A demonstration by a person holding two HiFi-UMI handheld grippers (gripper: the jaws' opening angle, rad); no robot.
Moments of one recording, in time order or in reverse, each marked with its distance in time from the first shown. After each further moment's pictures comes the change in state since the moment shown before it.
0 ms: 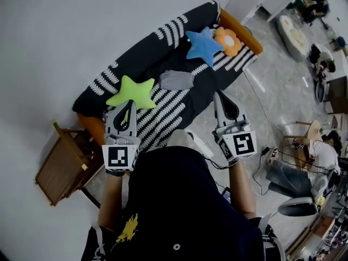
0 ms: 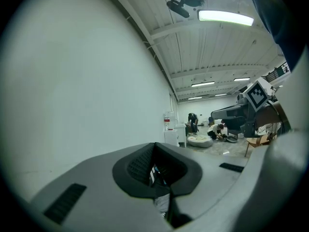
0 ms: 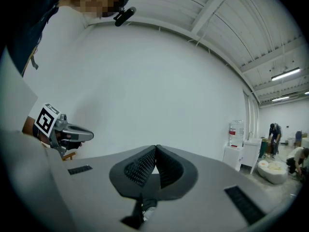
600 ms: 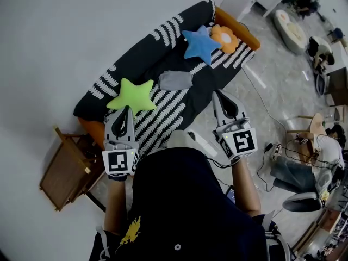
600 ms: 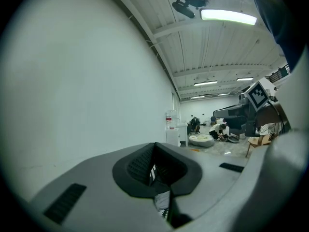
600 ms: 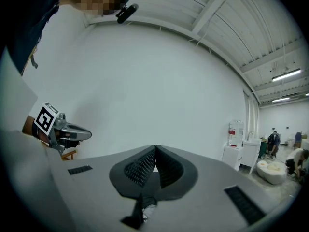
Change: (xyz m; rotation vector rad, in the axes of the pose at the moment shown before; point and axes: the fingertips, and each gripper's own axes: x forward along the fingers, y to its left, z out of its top) left arm -0.012 -0.001 -0.010 -0.020 0.023 0.028; right arm -0.009 -0.004 -0.008 -0.019 0.024 0.004
